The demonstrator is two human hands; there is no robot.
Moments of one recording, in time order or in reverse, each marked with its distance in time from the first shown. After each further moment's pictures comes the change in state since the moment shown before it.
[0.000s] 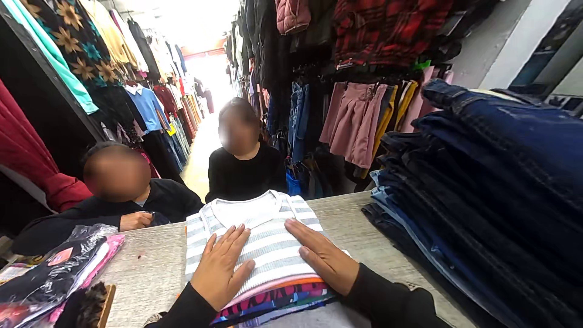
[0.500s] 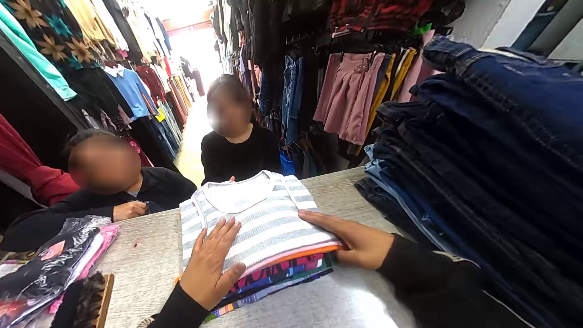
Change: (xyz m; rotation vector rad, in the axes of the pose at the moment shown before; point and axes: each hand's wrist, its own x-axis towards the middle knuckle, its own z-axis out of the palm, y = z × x) left_hand -0.027 -0.005 -0.004 -0.048 0.062 0.062; right_hand -0.024 0.016 -0.051 0.083 -0.297 0.051
